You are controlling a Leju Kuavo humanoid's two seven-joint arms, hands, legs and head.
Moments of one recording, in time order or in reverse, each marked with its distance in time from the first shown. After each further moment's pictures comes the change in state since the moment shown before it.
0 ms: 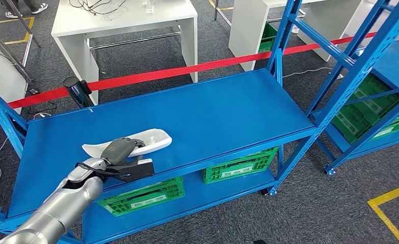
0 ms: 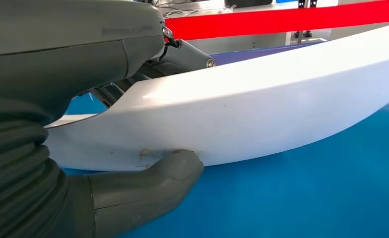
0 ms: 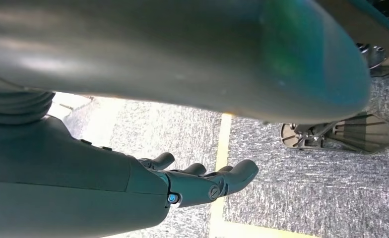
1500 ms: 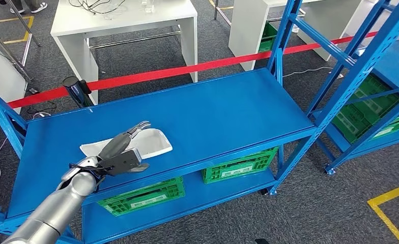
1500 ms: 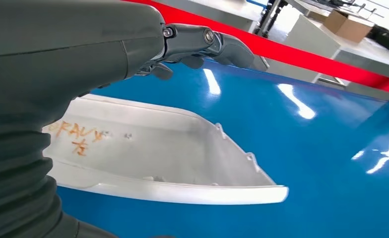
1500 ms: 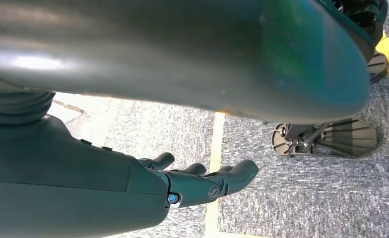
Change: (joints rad) left arm 0.068 0.034 0.141 -0.191 0.261 -0.151 -0.128; right arm 0.001 0.000 0.004 0.000 -0.074 0.000 -0.015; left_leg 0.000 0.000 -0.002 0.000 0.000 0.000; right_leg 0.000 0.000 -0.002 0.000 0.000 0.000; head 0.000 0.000
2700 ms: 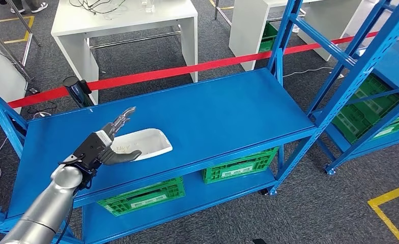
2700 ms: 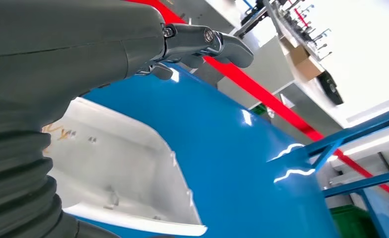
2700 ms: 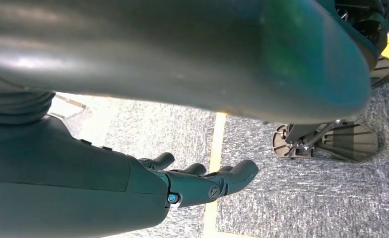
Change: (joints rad) left arm 0.026 0.000 0.173 -0.058 0.282 -0.162 -0.085; right arm -0.001 0.005 0.038 0.000 -0.015 0.000 -0.001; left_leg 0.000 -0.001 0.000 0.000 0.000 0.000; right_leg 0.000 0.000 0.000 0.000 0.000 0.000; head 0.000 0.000
